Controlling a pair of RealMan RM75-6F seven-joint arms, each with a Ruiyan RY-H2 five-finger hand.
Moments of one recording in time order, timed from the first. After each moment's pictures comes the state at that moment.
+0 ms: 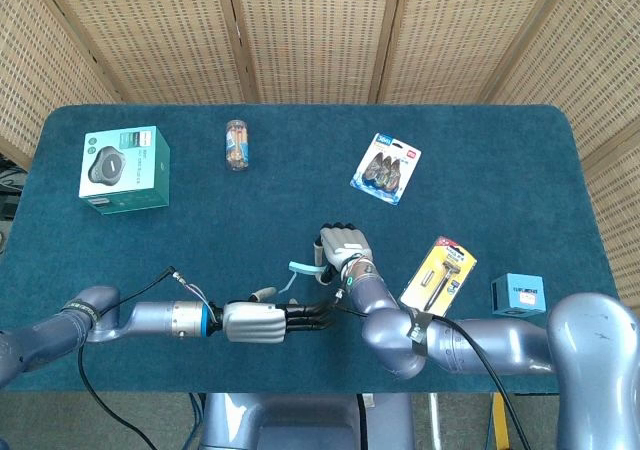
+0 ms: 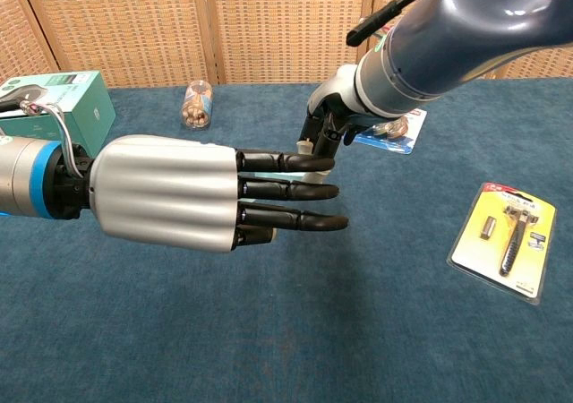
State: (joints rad) left arm -1.00 -1.56 0.12 -1.00 2.30 1.30 0.63; right arm 1.35 -1.47 0.40 -1.70 0.34 0.95 -0.87
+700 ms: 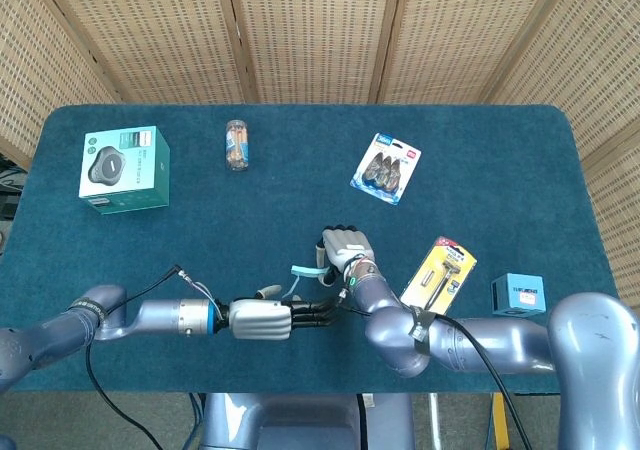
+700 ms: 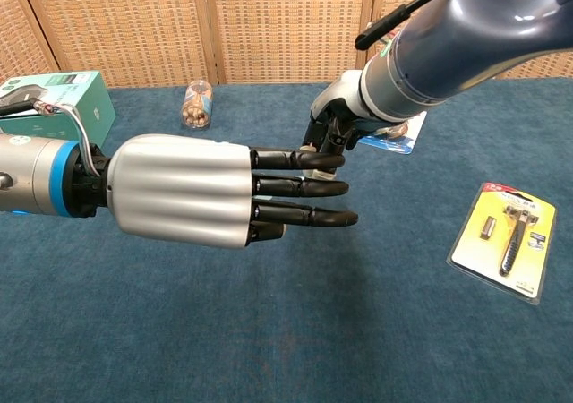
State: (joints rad) left arm -1.02 -1.59 0.13 -0.98 2.27 1.29 0.63; right arm 1.35 -1.46 0.37 -1.70 0.34 0.91 -0.84
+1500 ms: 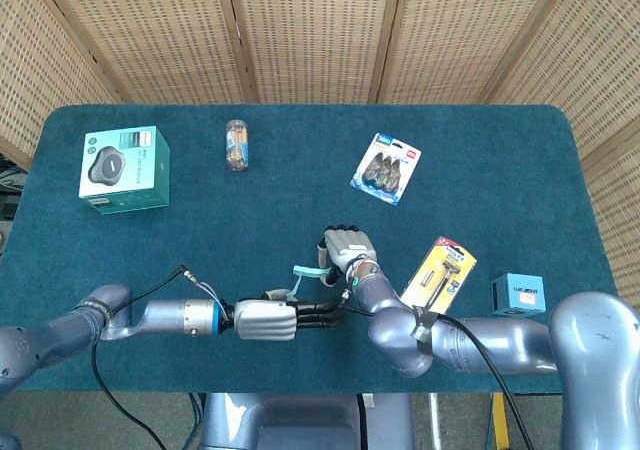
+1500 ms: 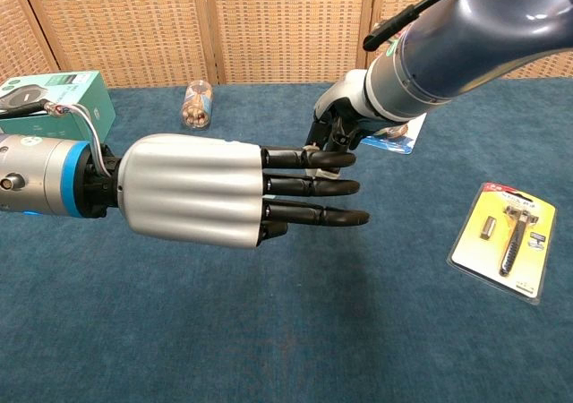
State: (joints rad) left arm -1.04 -1.61 0.13 -0.98 2.25 1.29 0.64; right arm 1.36 -1.44 0.34 -1.71 0.33 0.90 -0.81
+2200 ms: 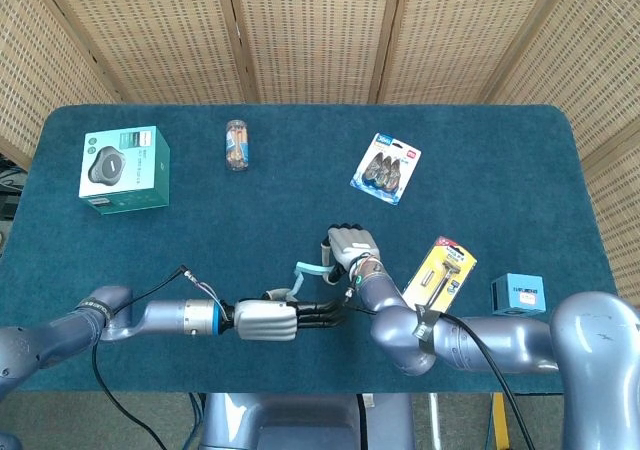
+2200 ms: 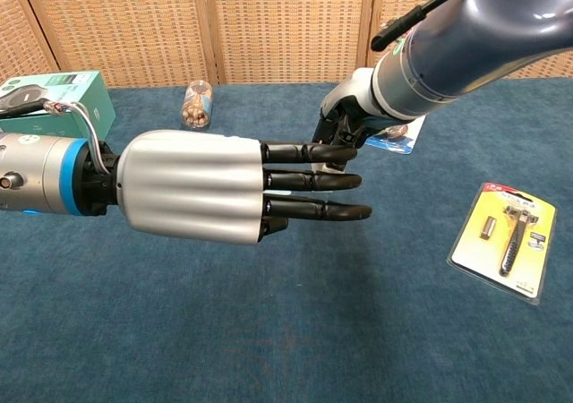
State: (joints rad) left arm -1.04 -1.61 0.13 -0.98 2.24 1.30 0.66; right arm 1.36 -1.43 0.32 -1.70 0.32 0.89 -0.78
